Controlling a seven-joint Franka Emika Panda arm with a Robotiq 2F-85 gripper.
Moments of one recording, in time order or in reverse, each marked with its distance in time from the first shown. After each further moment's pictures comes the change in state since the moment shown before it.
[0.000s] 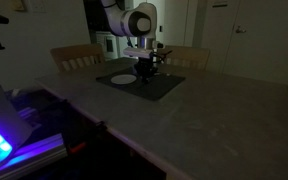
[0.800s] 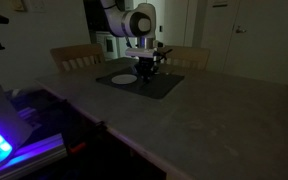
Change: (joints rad) arm 0.004 0.017 0.004 0.024 -0.053 0.015 -0.074
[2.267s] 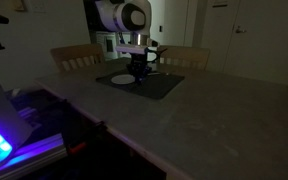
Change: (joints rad) arm 0.015 -0.127 -0.022 -0.149 -0.001 -0.096 0.037
